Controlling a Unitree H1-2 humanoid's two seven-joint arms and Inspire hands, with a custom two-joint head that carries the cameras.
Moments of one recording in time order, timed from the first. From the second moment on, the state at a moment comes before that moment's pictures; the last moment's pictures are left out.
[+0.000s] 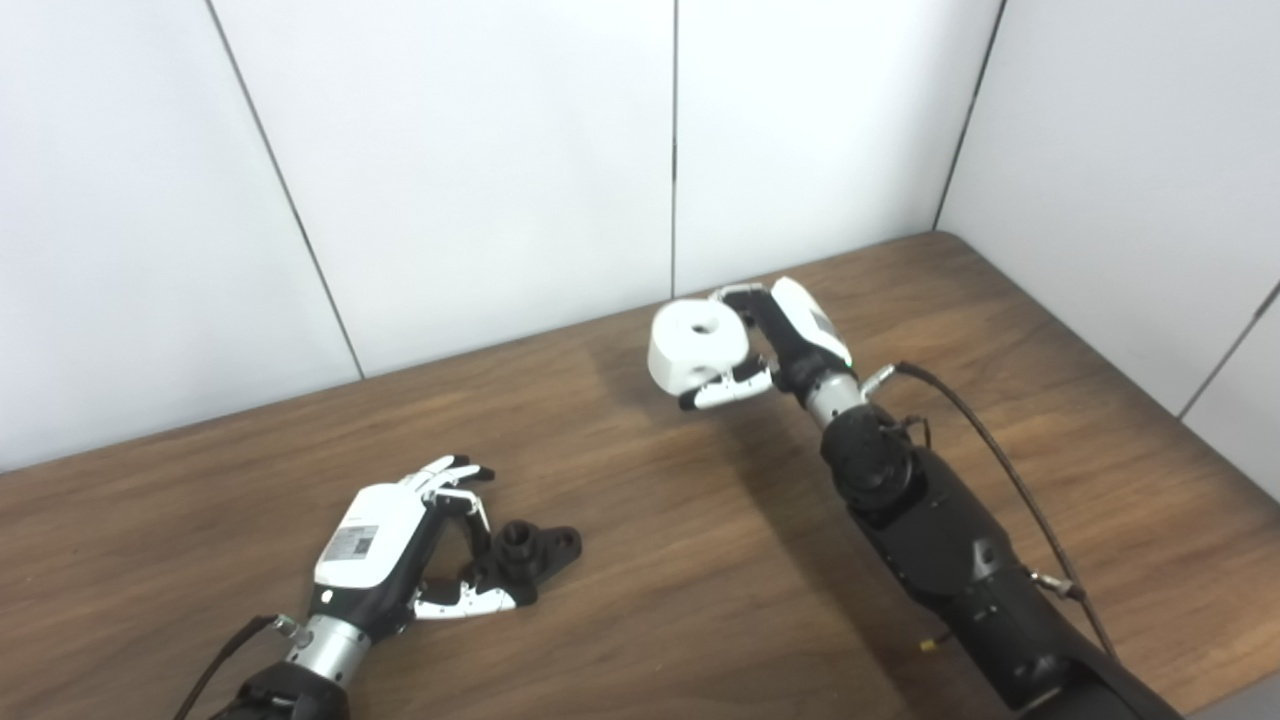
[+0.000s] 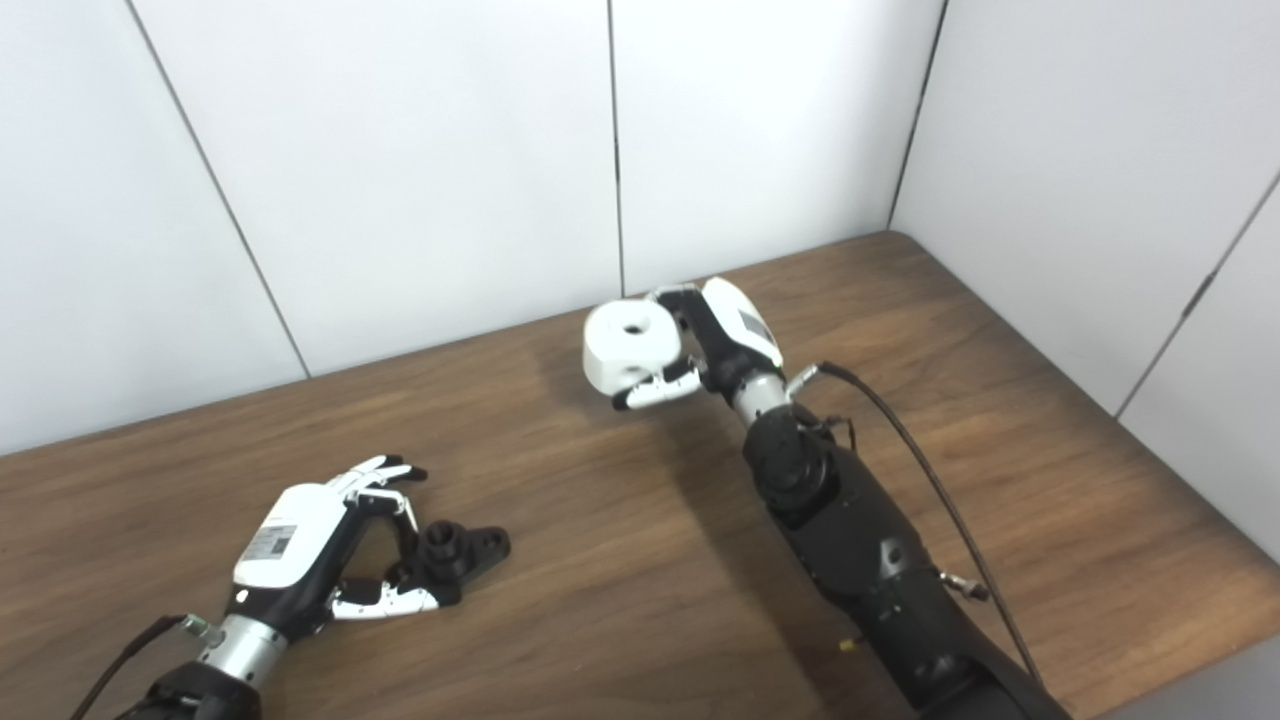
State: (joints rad) left arm -0.43 0.29 -0.56 0.44 0.76 -0.30 0.21; right arm -0.43 -0.38 0.10 0.13 -0.40 0.11 -0.06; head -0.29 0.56
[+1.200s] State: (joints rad) left arm -0.41 0.27 -0.55 0.41 0.76 -0.26 0.17; right arm -0.42 -0.31 0.30 -0.15 -0.37 0.26 0.37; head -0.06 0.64
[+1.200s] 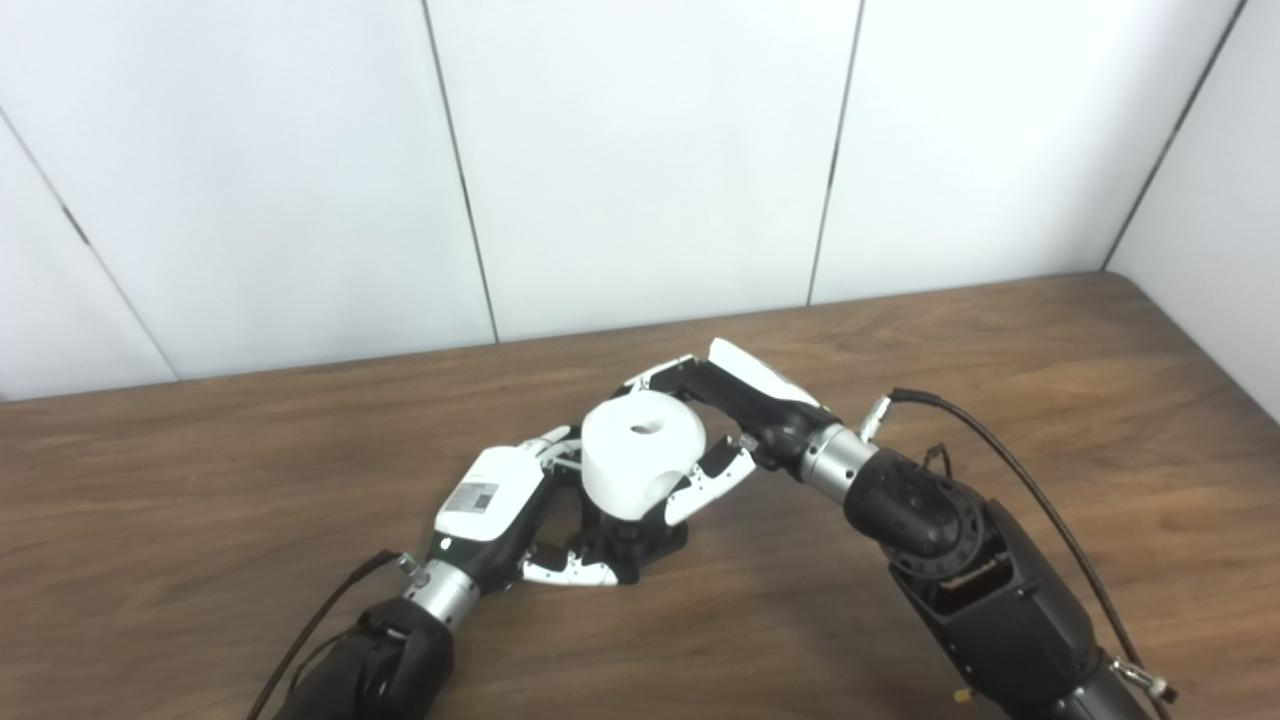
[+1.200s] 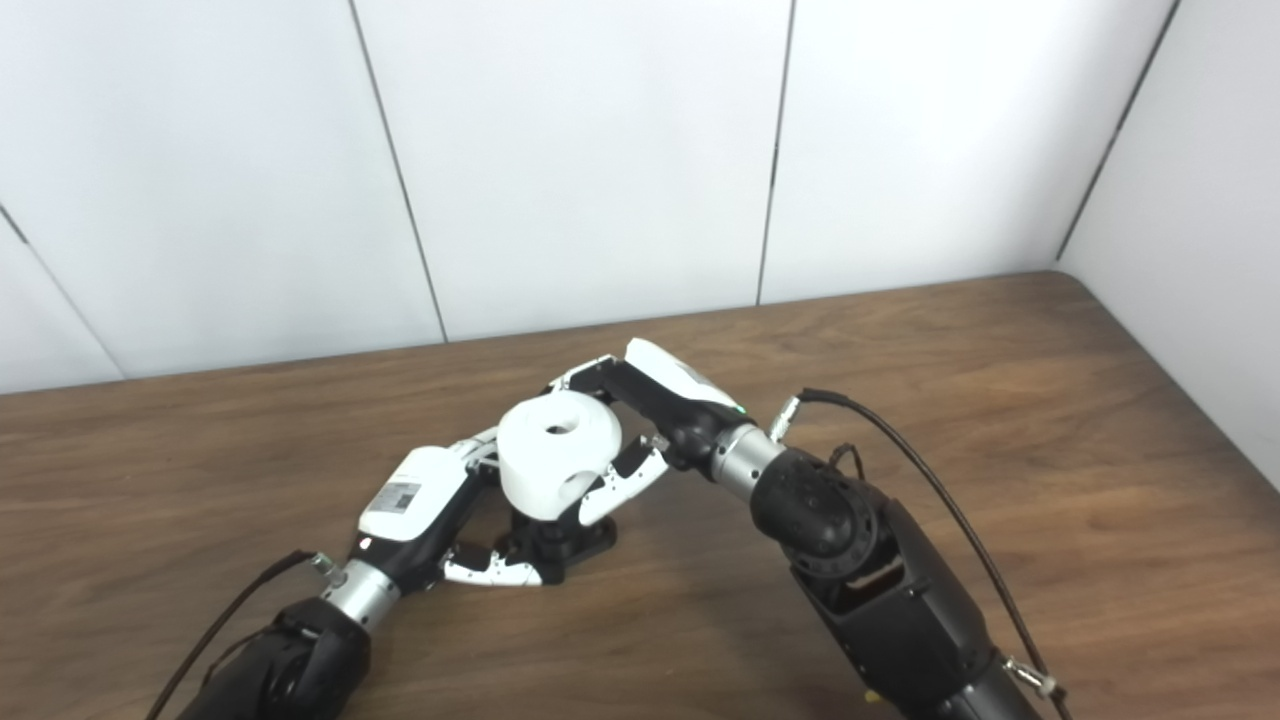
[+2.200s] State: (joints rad) left arm -0.41 0.27 -0.54 0.40 0.77 -0.26 0.18; right arm -0.44 -0.30 0.33 -0.03 -0.40 0.15 0.36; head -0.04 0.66
